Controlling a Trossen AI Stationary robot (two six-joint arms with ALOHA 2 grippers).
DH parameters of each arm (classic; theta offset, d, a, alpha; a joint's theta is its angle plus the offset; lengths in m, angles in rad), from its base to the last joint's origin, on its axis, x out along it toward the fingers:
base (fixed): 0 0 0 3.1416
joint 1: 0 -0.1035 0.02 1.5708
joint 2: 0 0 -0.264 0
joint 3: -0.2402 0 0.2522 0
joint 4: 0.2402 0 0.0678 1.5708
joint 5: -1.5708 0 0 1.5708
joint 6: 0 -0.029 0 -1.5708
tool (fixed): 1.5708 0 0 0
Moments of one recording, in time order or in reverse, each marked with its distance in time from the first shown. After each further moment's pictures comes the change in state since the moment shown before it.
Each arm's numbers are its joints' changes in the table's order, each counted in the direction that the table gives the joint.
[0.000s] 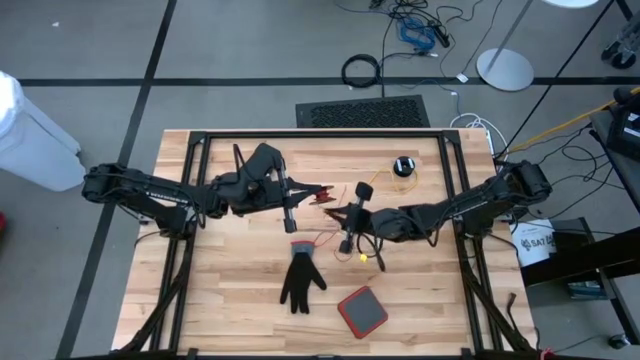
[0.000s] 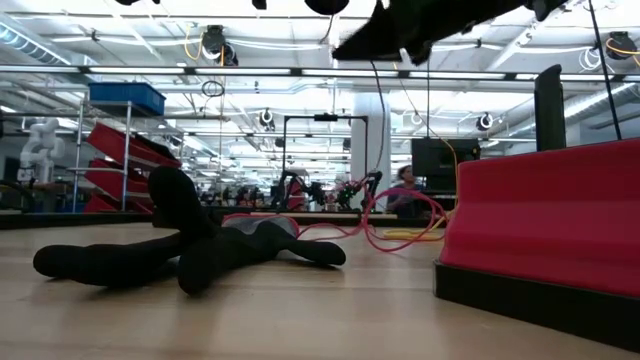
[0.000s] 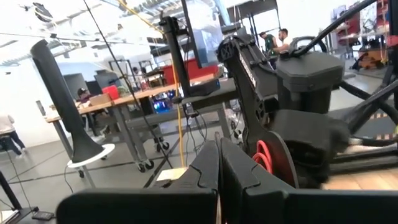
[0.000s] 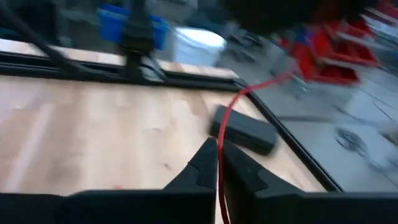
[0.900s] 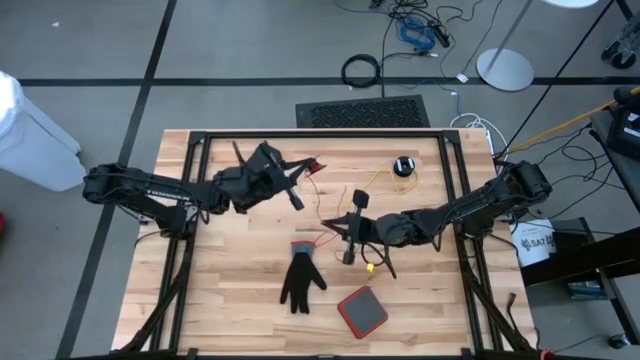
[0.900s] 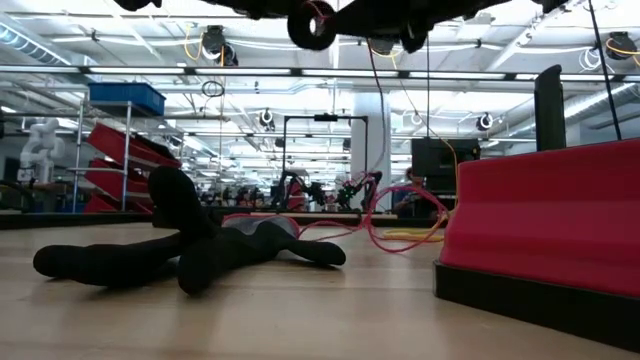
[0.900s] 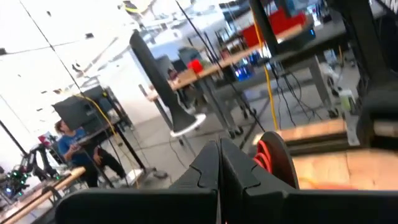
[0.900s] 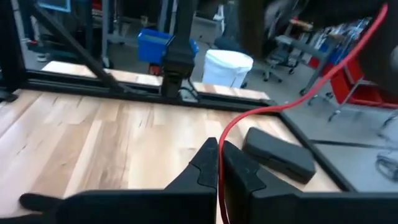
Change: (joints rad) left arm -0.049 0.005 0.000 -0.015 0.322 -0.249; right arm -0.061 0.005 0.000 -0.088 0.115 0.034
